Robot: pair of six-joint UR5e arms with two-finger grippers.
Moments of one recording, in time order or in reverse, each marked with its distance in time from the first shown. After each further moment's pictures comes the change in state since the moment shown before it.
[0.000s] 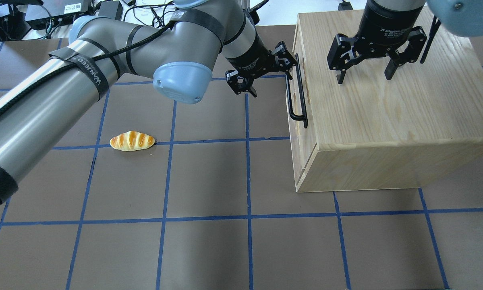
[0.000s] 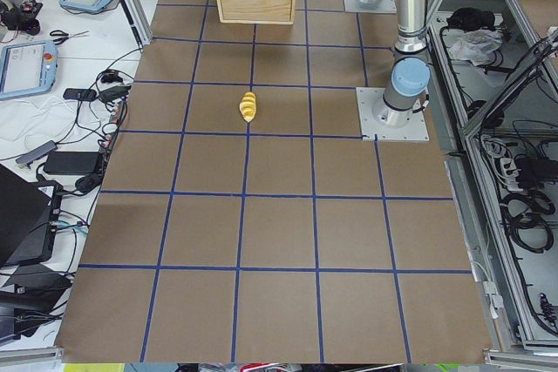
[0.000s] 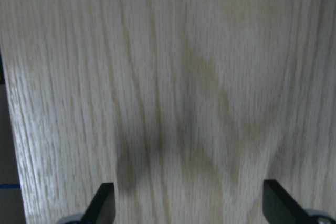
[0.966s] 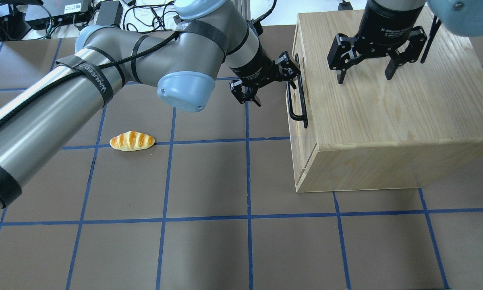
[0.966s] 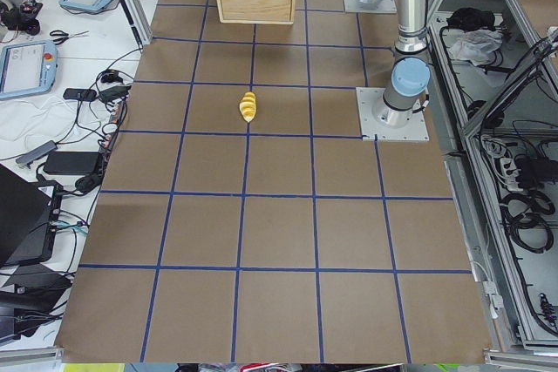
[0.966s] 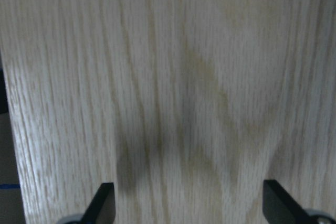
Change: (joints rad) left arm -0.004 0.002 -0.039 0.008 -0.020 0.013; right arm -0.001 0.000 -0.001 0.000 0.000 0.000
